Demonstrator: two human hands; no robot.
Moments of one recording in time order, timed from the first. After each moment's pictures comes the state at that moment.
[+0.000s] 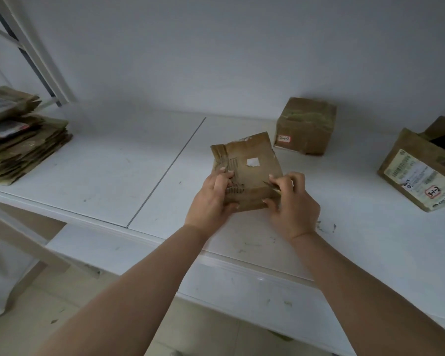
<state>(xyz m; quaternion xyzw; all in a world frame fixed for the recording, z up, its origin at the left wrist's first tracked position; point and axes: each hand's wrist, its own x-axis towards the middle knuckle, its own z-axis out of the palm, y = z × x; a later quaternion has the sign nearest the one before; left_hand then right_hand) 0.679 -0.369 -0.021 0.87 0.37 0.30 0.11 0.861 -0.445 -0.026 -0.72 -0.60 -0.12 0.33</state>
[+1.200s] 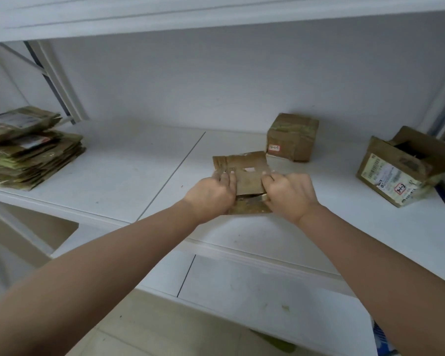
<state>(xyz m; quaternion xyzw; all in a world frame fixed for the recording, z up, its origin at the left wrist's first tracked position) 0.680 -0.394 0.044 0.88 0.21 0.11 -0.41 0.868 -0.470 0.042 -0.63 -0.71 -0.30 0.05</state>
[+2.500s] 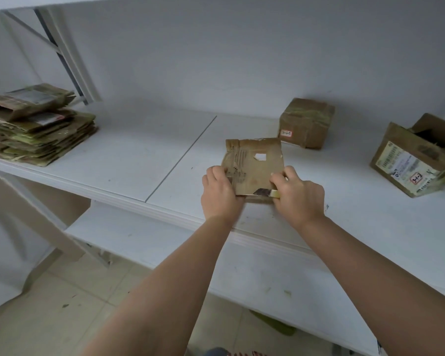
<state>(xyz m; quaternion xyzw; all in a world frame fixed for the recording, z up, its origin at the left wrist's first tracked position) 0.700 -0.433 -0.014 0.72 0.58 0.38 0.10 0.842 -0.497 0.015 -0.71 -0.66 -0.18 0.18</state>
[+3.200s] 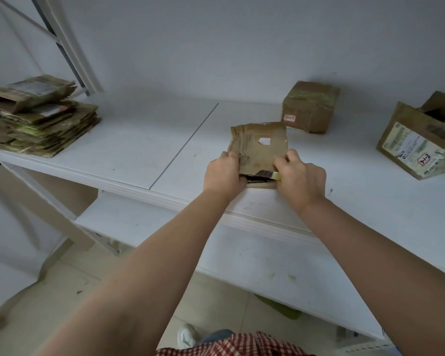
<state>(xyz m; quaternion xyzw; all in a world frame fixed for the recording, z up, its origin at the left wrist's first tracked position) 0.691 -0.427 0.021 0.83 0.52 0.17 0.03 0.840 -0.496 0.014 -0.71 -0.64 -0.20 0.19</state>
